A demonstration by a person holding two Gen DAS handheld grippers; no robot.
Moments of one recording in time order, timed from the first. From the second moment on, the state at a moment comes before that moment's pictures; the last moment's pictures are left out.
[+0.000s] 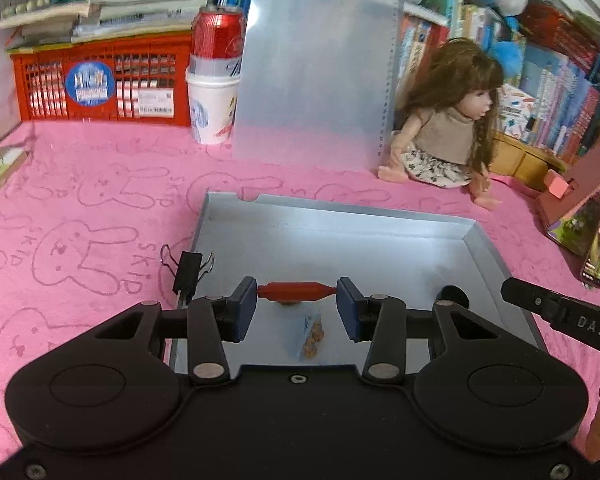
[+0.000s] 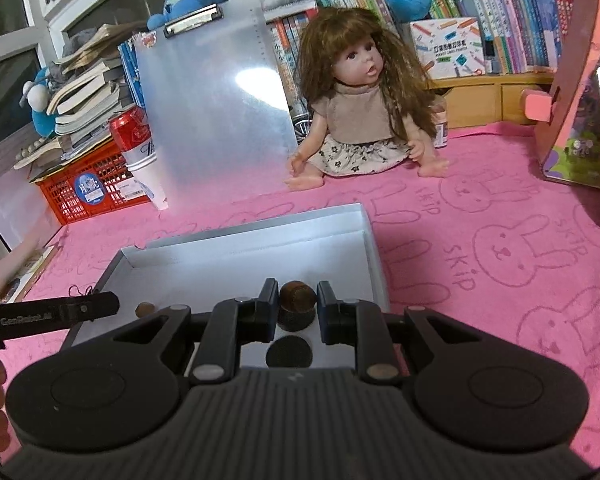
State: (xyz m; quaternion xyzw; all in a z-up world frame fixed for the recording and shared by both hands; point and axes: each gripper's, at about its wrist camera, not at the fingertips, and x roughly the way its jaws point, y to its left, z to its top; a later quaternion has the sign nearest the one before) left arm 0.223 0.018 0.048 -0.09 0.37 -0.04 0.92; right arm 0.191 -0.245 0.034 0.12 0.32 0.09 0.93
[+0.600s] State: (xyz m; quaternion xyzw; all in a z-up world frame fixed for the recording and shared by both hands) left arm 0.280 0.005 0.028 -0.05 0.40 -0.01 0.92; right arm 0.252 -0.227 0.014 0.12 0.38 0.08 0.91
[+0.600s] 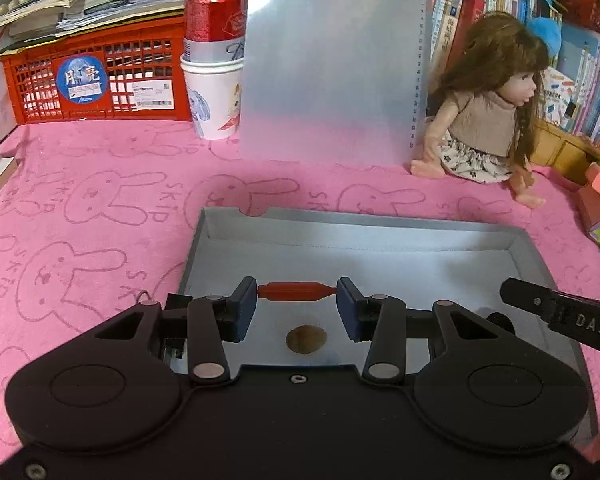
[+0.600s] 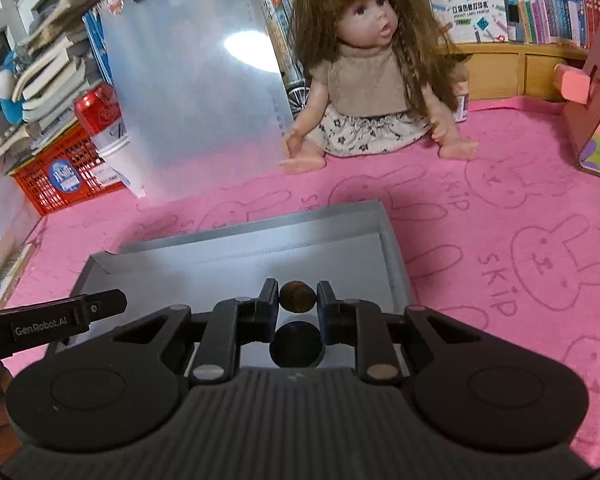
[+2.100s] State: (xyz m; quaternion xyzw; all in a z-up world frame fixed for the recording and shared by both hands) left arm 0.282 -0.015 0.008 -0.03 0.40 -0.02 0.92; right arm 0.263 -0.214 -0.002 0.09 0.39 0.08 0.91
